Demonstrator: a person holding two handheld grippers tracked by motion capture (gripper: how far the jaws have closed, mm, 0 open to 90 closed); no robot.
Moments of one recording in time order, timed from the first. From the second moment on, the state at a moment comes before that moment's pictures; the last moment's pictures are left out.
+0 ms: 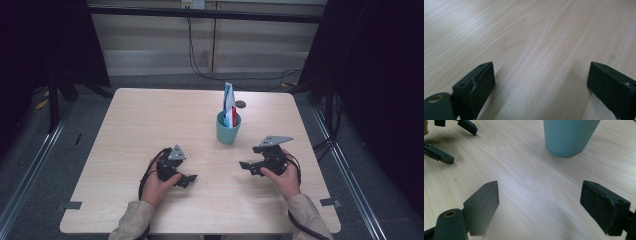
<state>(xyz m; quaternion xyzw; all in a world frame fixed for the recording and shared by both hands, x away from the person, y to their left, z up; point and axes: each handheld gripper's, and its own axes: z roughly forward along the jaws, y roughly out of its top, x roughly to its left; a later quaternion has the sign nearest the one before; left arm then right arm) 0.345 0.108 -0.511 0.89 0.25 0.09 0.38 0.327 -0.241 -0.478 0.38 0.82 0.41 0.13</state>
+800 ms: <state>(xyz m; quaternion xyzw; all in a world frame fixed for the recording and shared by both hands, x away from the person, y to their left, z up) 0.345 0.108 -0.511 0.89 0.25 0.09 0.38 0.310 -0.250 -0.499 0.39 0.82 0.40 0.12</state>
